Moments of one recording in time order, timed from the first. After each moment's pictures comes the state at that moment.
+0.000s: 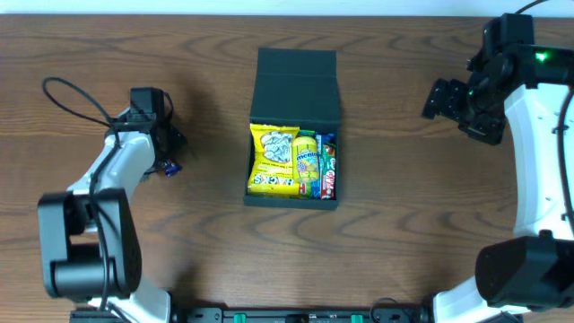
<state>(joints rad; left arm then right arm) 0.06 1.79 1.04 -0.53 -0.20 -0.75 -0.08 1.74 1.78 -1.41 -0.07 0.35</state>
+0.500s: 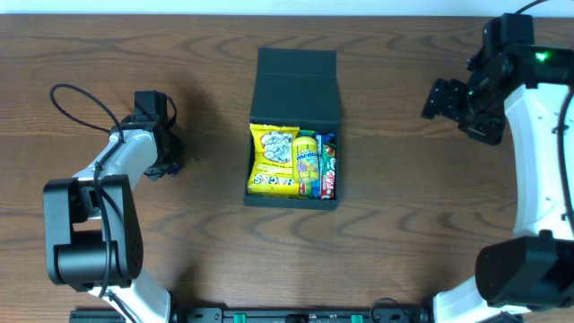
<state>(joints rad) 0.06 1.84 1.04 -0.53 -0.13 -0.83 -0.08 1.74 1.78 -1.41 -0.07 0.35</state>
